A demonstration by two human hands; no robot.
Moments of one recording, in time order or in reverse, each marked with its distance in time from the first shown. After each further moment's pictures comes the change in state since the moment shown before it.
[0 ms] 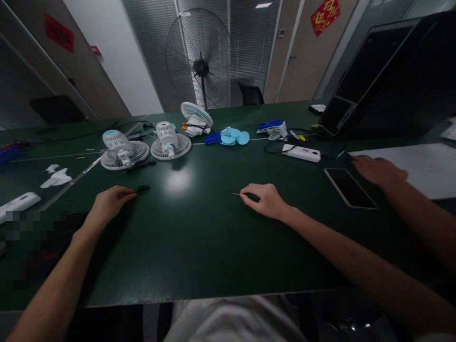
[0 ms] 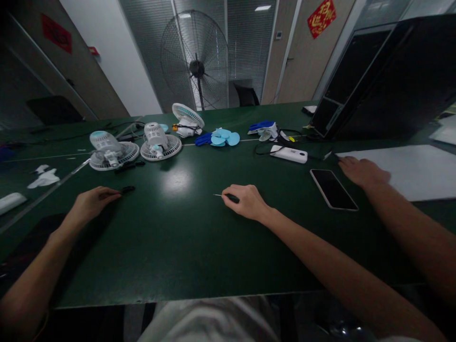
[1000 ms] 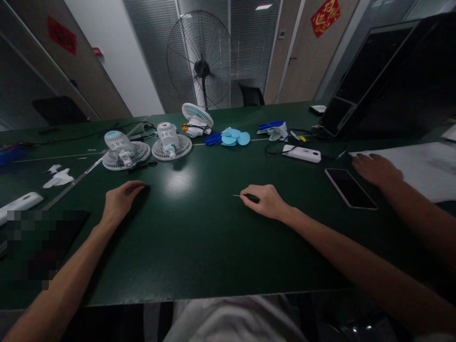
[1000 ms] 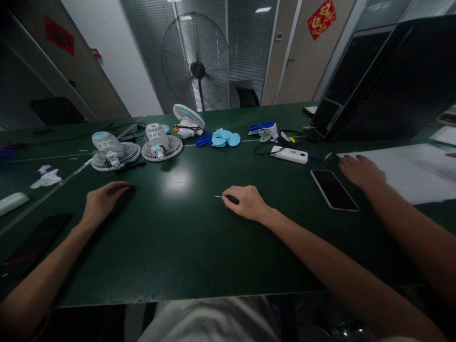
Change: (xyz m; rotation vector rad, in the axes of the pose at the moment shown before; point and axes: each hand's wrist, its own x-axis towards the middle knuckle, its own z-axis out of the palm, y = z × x) left_hand -0.008 0.035 0.013 -0.224 0.208 0.050; right_hand 0.002 -0.003 -0.001 -0.011 -0.039 -0.003
